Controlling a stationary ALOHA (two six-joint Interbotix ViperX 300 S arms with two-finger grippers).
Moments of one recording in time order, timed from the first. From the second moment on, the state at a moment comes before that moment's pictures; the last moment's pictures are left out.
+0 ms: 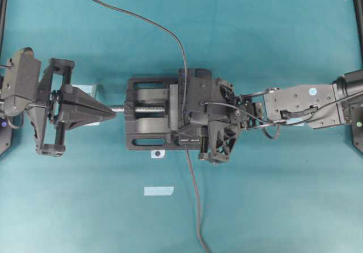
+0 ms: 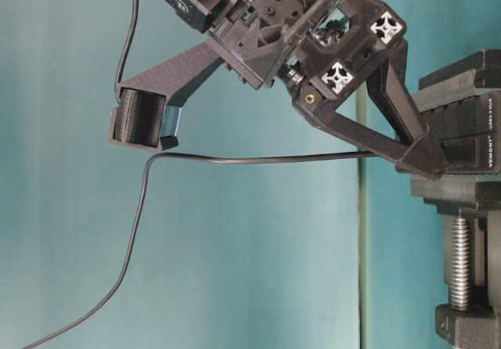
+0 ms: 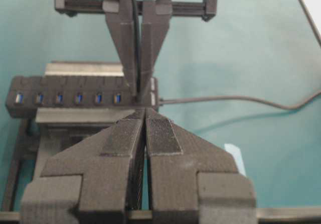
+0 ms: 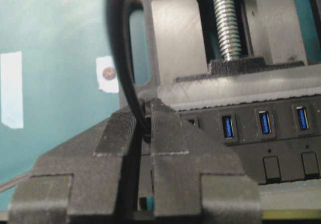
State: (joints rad) left arm -0.05 -0.60 1.05 0.01 -0.14 -0.07; right arm 0.06 0.10 0.60 -0.14 0.13 0.32
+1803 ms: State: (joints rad) left arm -0.05 -0.61 1.08 0.01 -0.18 -0.07; right arm 0.04 -0.02 0.54 -0.14 0.42 0.33
